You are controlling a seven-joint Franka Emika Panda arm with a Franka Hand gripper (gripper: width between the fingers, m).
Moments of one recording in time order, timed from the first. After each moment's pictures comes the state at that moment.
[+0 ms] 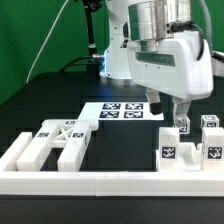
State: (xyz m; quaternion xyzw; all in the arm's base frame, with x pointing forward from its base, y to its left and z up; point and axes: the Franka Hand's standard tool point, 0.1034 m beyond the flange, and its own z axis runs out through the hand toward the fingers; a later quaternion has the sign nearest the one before) arm 0.634 0.049 0.106 -0.83 0.56 -0.05 0.07
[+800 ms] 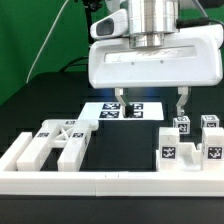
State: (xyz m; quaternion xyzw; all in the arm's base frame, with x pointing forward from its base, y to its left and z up) arm 0.628 0.026 0.107 -0.98 0.13 -0.15 0.02
